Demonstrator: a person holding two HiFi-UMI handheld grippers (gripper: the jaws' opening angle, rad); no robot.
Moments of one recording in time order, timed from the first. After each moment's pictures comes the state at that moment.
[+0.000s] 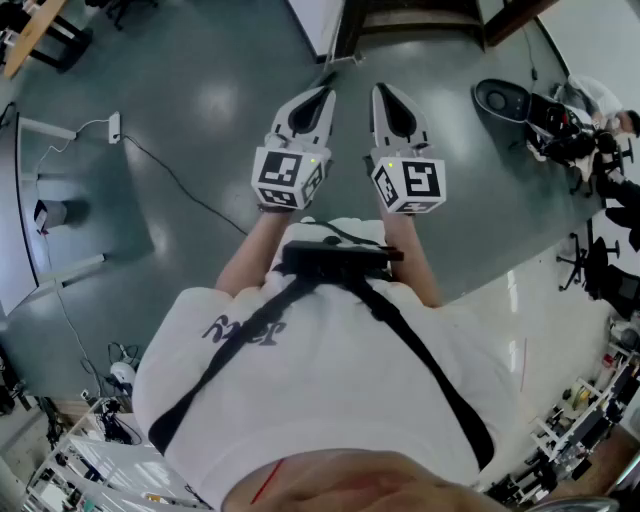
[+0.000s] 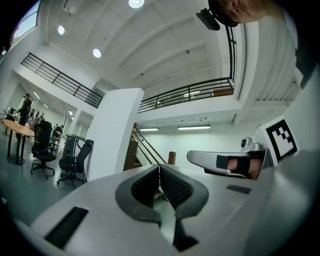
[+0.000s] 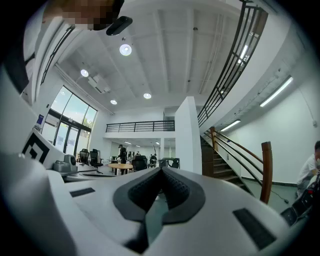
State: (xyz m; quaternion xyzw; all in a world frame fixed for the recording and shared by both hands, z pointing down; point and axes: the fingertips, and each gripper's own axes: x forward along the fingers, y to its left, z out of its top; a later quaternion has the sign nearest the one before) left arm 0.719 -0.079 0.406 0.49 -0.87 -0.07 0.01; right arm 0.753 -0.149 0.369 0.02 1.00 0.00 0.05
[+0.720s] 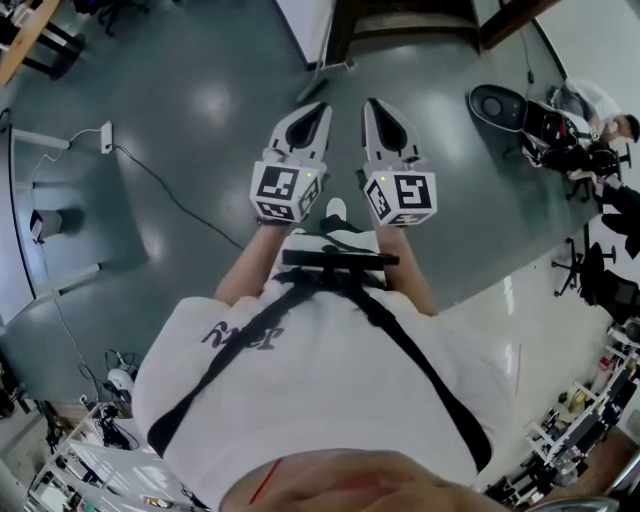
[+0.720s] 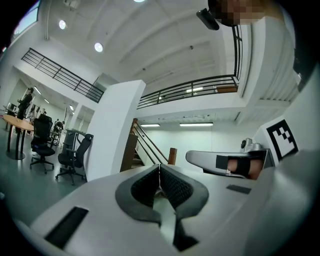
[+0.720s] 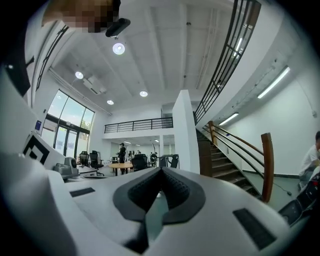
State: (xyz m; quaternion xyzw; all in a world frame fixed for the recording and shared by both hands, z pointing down) left arm 0.684 -0.133 0.434 0.48 -0.87 -0.07 0.03; right arm 0.715 -0.201 0.398 0.03 1.00 -0.03 0.04
